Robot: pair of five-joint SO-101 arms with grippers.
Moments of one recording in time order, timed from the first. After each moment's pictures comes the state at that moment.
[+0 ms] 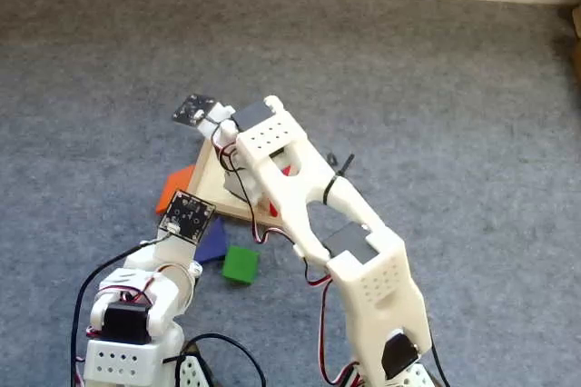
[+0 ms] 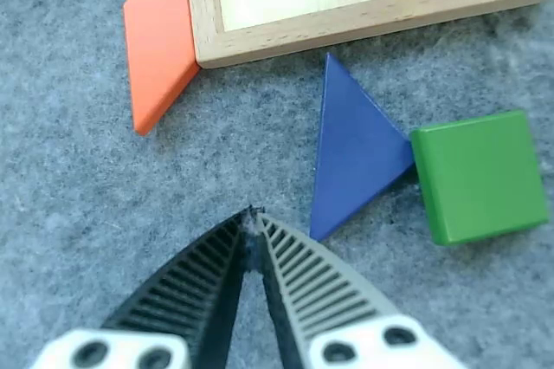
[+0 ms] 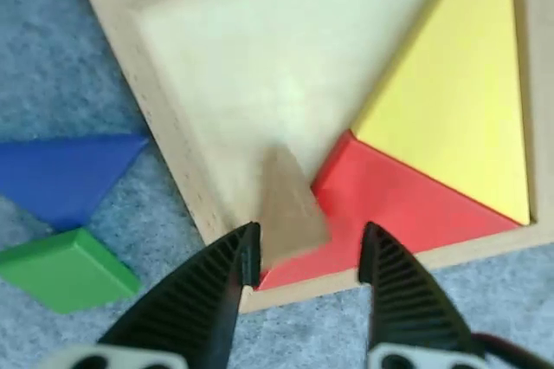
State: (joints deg) left arm 0.0 -104.0 96.0 75.4 -13.1; right arm -41.1 31.4 -20.1 80.8 27.7
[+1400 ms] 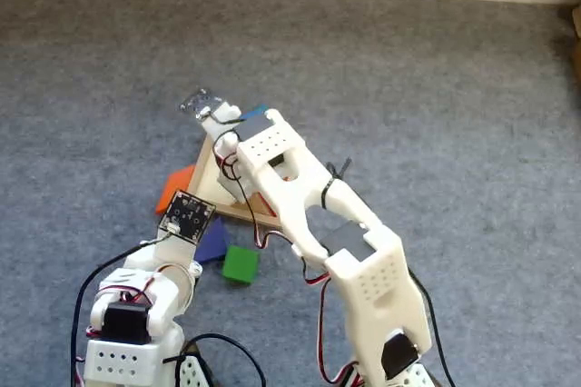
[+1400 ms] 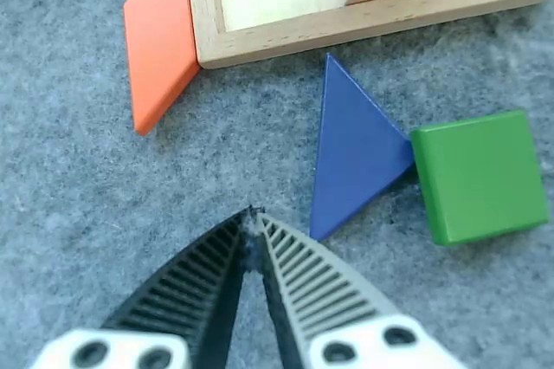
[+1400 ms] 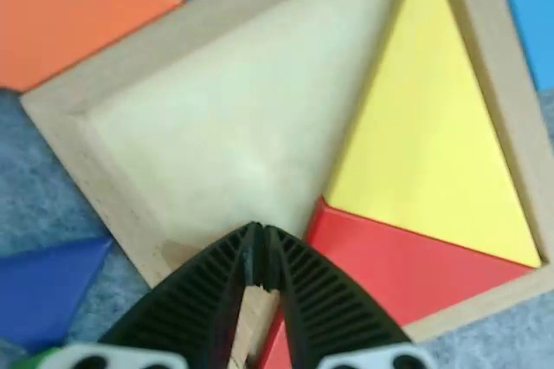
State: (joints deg) left arm 0.0 -104.0 96.0 75.4 -13.1; right arm -41.1 32.9 -13.5 66.4 18.1
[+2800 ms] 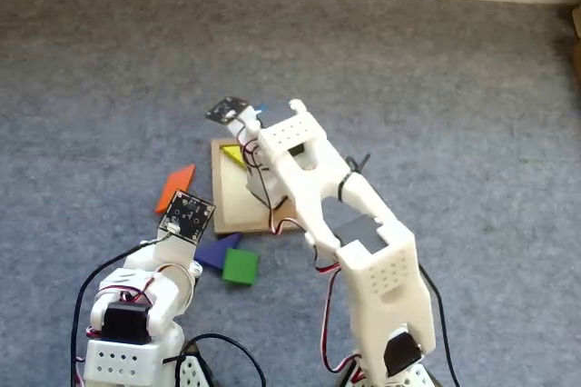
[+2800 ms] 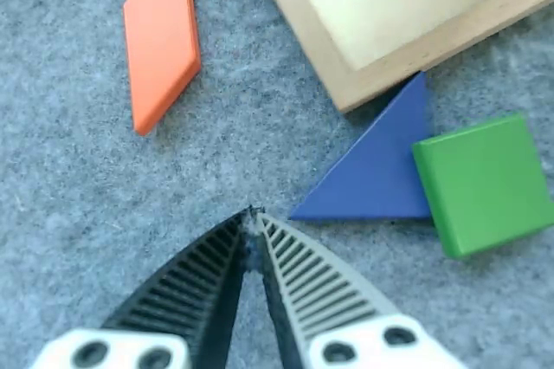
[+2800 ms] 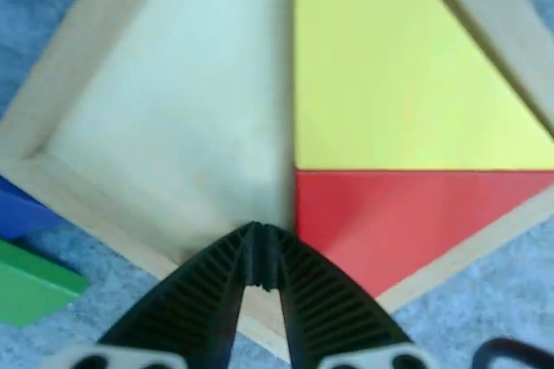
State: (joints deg) left arm 0.0 -104.0 96.0 75.4 -13.1; right arm -35.3 32.6 -12.7 78.1 24.0
